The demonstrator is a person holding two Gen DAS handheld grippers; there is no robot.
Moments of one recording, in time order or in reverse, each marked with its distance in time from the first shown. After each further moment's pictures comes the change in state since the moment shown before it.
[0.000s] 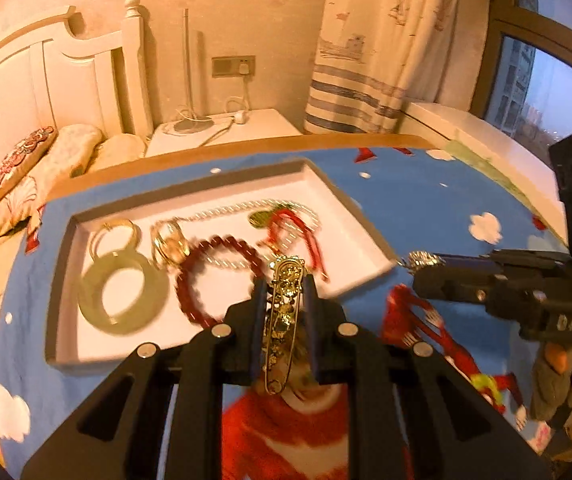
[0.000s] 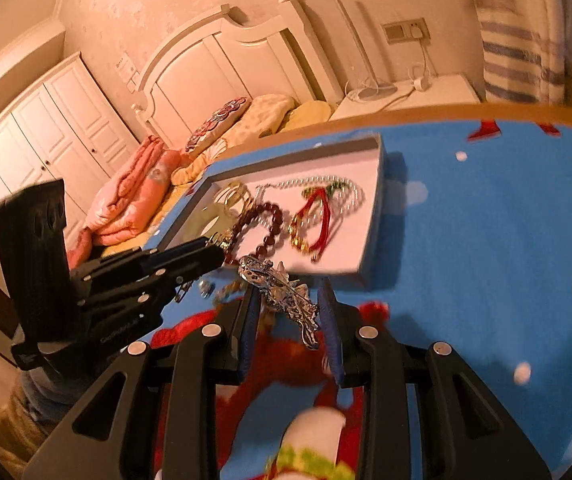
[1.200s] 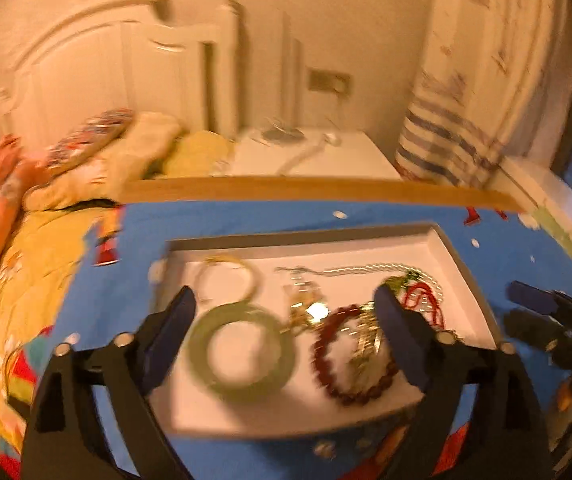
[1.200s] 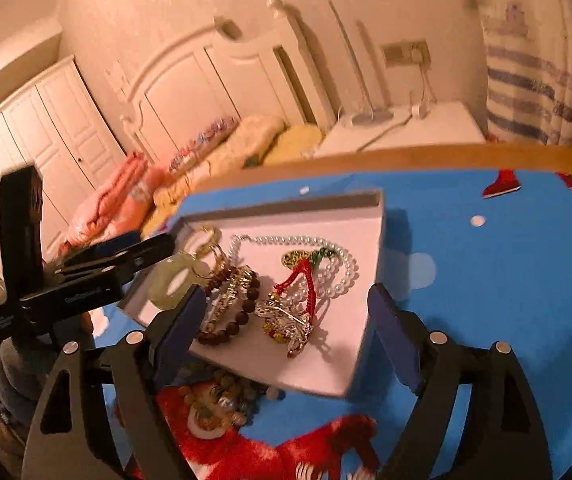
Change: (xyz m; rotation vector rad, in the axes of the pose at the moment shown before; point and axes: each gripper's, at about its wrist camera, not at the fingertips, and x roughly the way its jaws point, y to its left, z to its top) left arm -0.002 0.088 0.035 -0.205 -0.067 0.243; right arm 0.024 -0.009 0.037 -0.021 -0.102 -0.041
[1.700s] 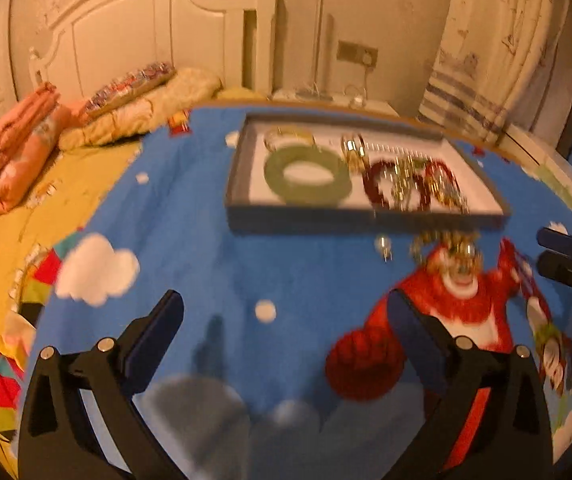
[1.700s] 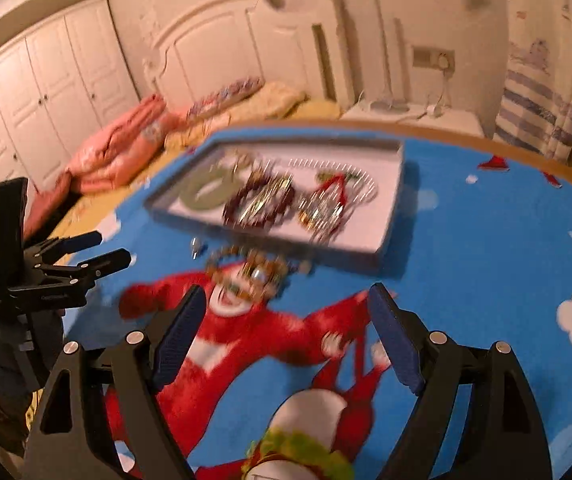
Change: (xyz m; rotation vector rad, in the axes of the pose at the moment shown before) left arm -0.061 0.049 -0.129 -0.047 0.117 0.017; right arm -0.023 0.046 -0.071 -0.206 0.157 -0.049
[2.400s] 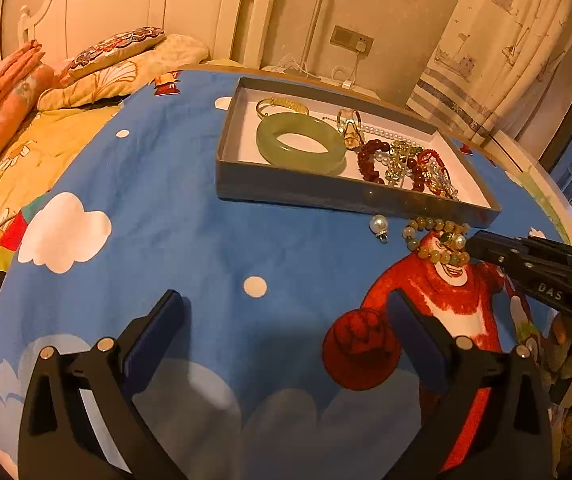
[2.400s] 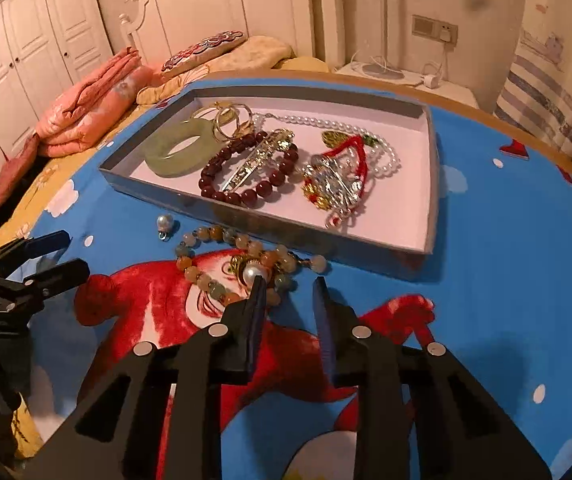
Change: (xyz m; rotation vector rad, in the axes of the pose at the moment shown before) left arm 0.015 0.016 -0.001 -0.086 0.063 -0.123; right arm 0.056 0.014 0.017 -0.033 0.138 -0.139
